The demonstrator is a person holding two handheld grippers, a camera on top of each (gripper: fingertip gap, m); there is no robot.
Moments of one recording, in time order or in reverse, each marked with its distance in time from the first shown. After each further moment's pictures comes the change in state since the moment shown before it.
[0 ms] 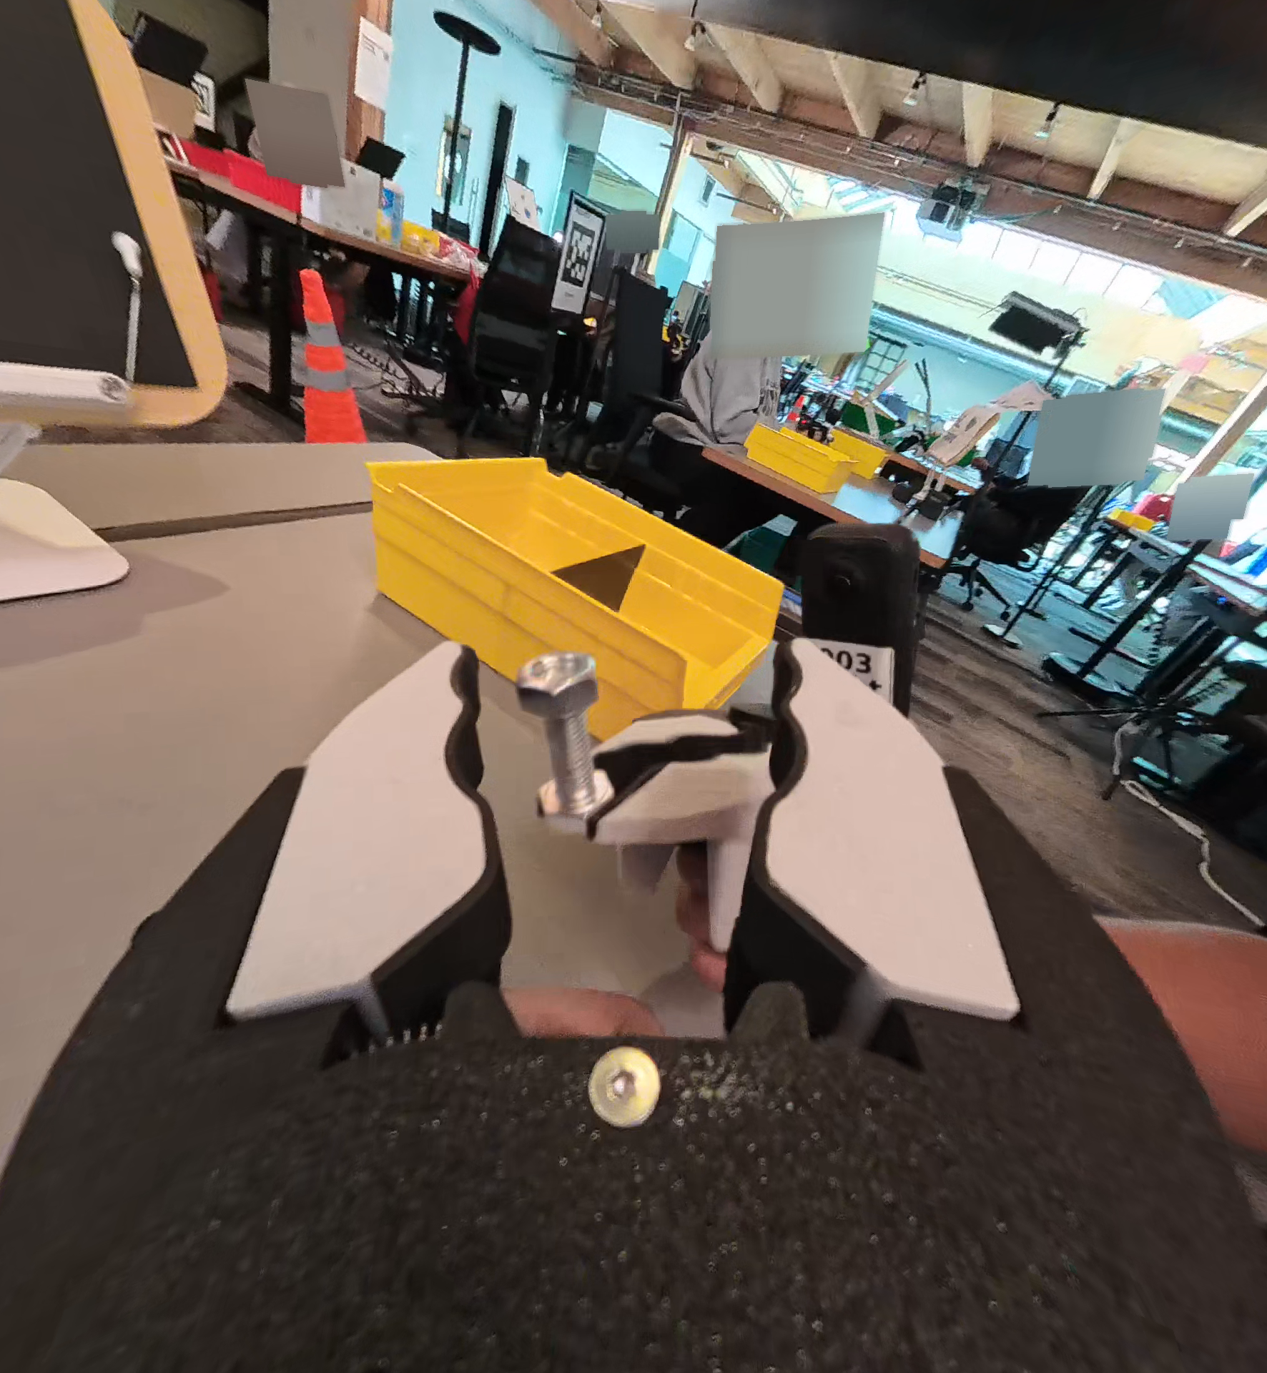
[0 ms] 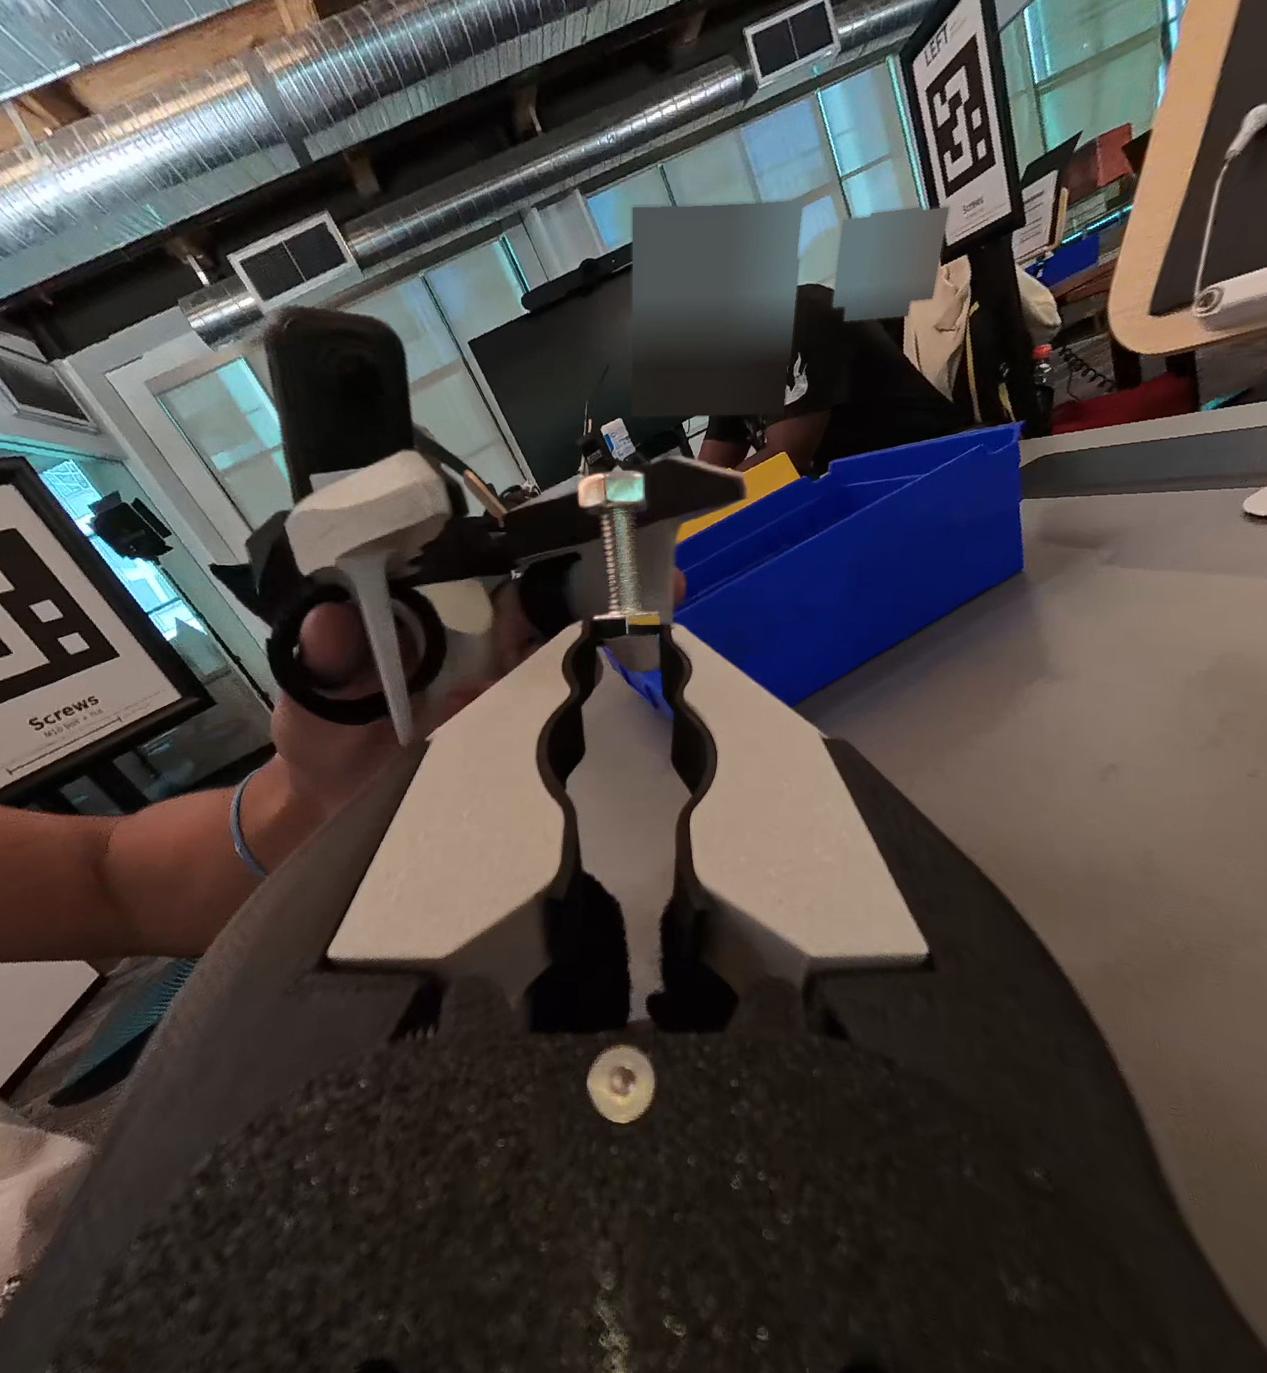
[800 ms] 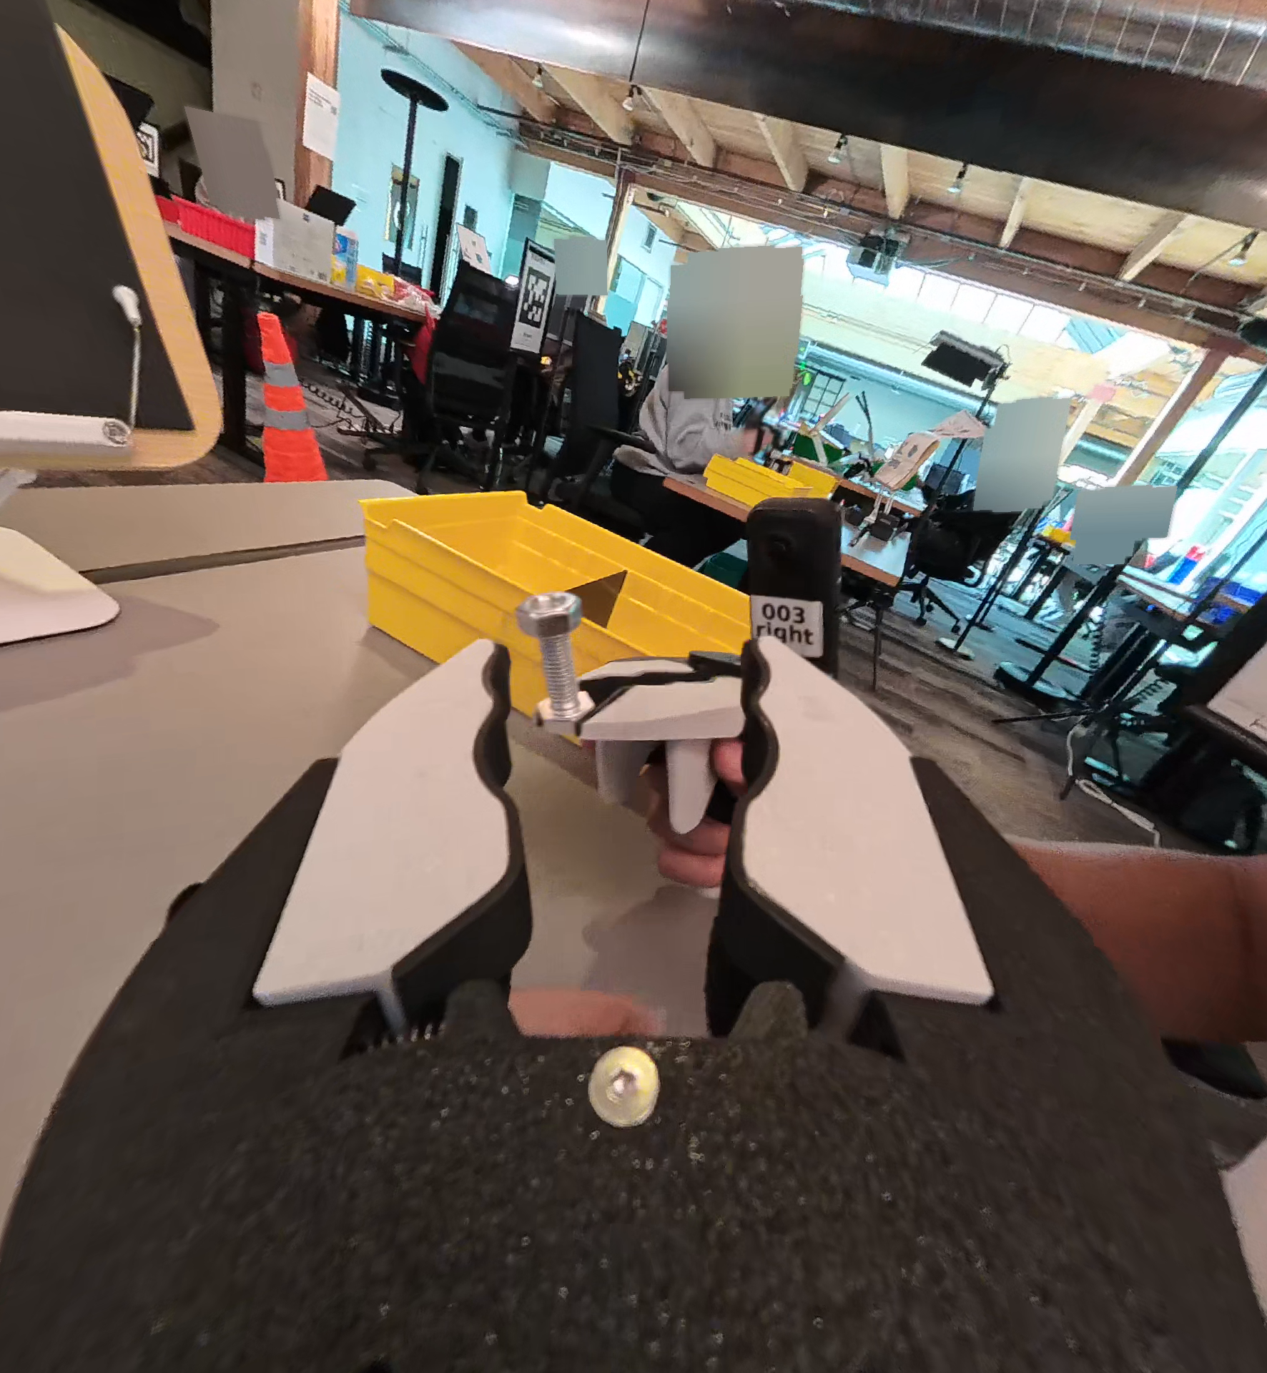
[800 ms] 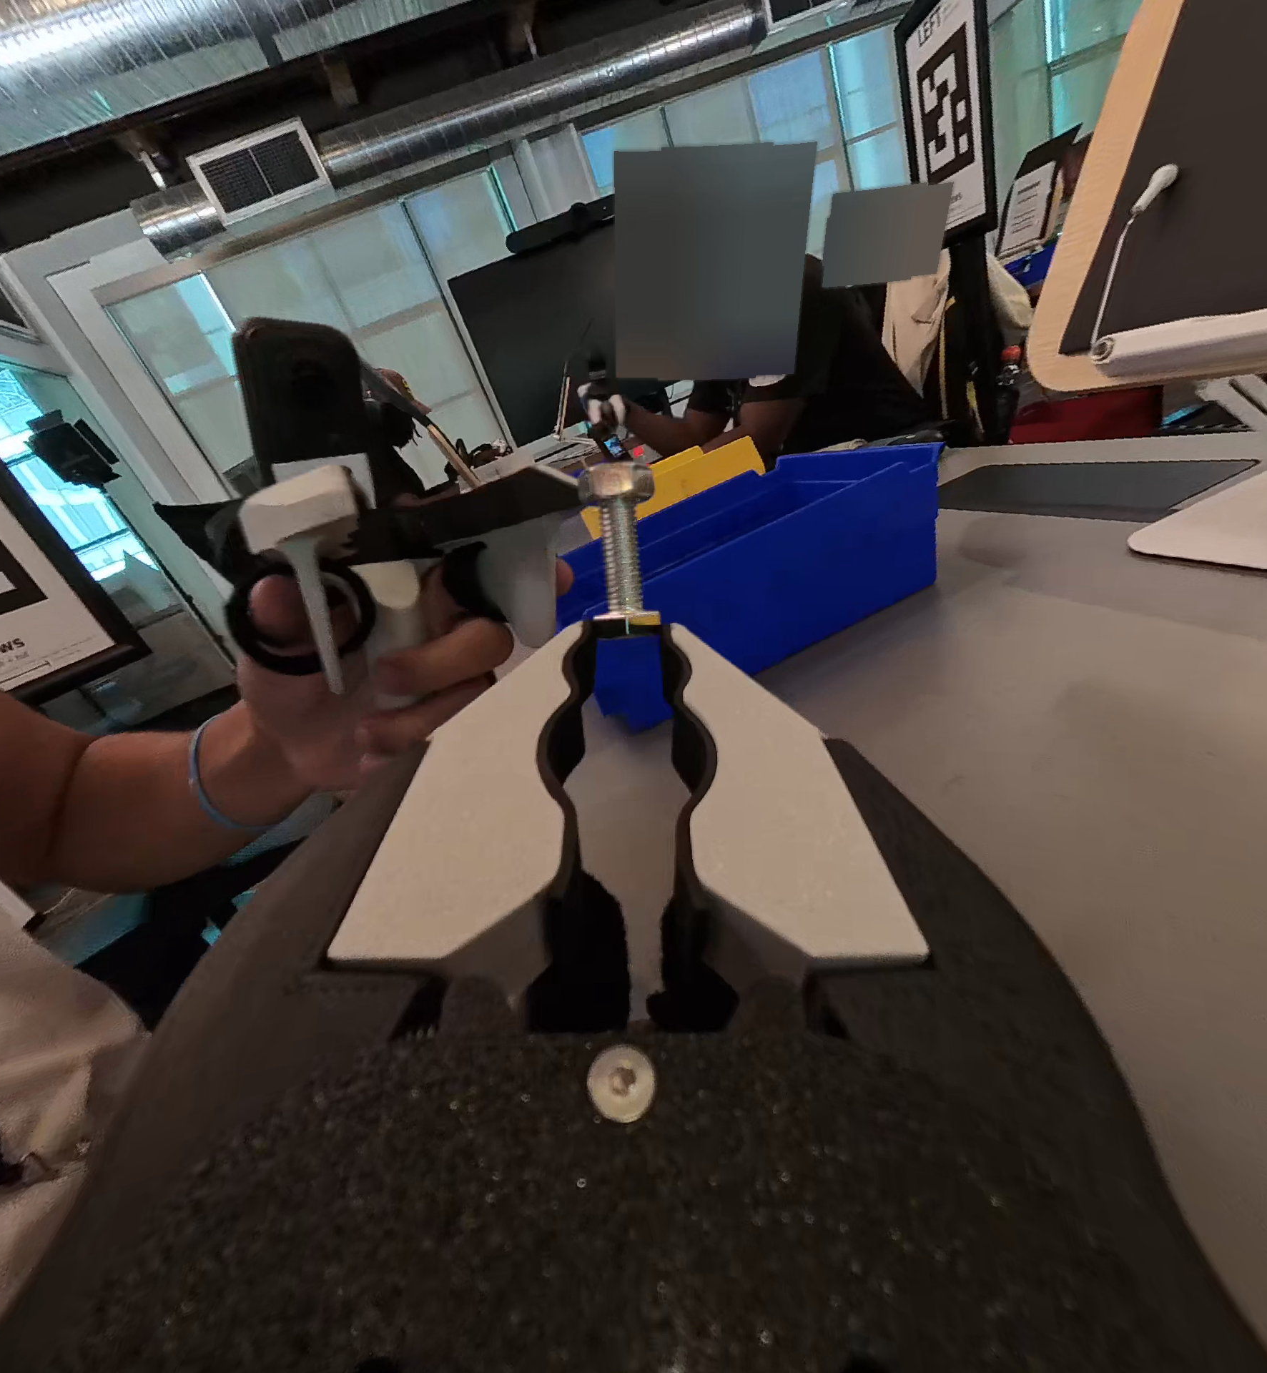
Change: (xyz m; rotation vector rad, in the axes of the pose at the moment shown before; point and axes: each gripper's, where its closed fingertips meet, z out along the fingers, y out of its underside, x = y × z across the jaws) left arm -0.012 -0.009 -0.012 0.048 0.078 -0.002; right arm 0.039 -0.015 -0.011 -0.058 0.007 -0.080
